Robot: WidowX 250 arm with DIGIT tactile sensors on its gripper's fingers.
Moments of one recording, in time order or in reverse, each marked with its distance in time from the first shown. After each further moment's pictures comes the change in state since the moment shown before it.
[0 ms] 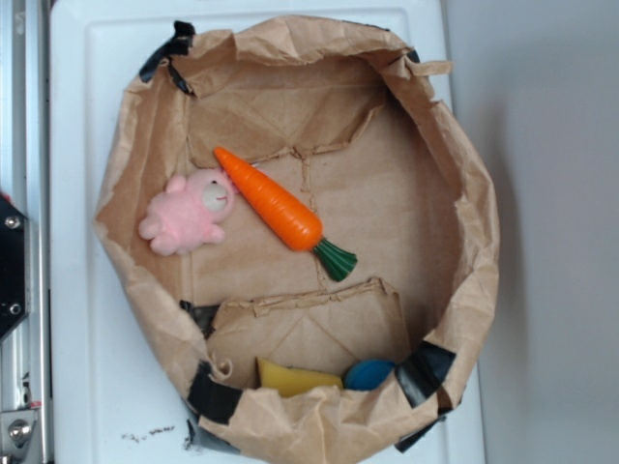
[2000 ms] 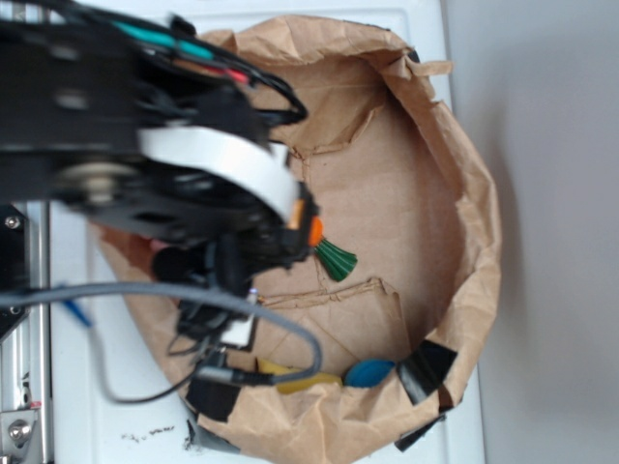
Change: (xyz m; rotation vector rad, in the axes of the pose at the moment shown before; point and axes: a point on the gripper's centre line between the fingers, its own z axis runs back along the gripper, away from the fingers) arm 0.116 0.020 -0.123 -0.068 -0.157 -0.255
